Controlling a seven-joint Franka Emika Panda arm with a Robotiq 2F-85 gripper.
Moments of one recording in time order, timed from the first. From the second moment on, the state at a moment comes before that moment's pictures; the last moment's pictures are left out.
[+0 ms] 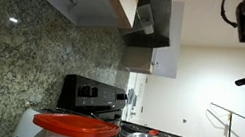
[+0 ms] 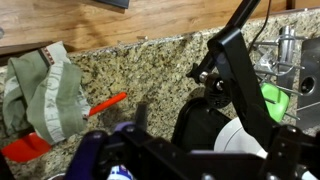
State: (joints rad) arm 0.29 -0.30 0.22 -2.31 0.38 2.02 0.12
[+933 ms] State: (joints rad) arm 0.19 -0.24 0.16 -2.25 0.44 2.21 0.13
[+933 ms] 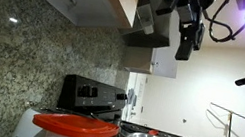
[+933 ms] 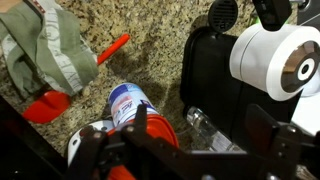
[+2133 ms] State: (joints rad) arm 0.09 0.00 0.06 -2.11 0.68 2.33 0.11
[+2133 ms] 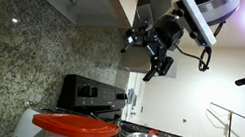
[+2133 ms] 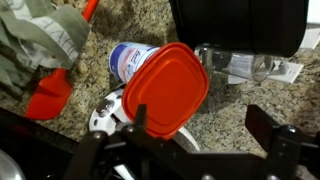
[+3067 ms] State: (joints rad) arm 0.09 0.16 0.07 -2.08 0.64 2.54 0.10
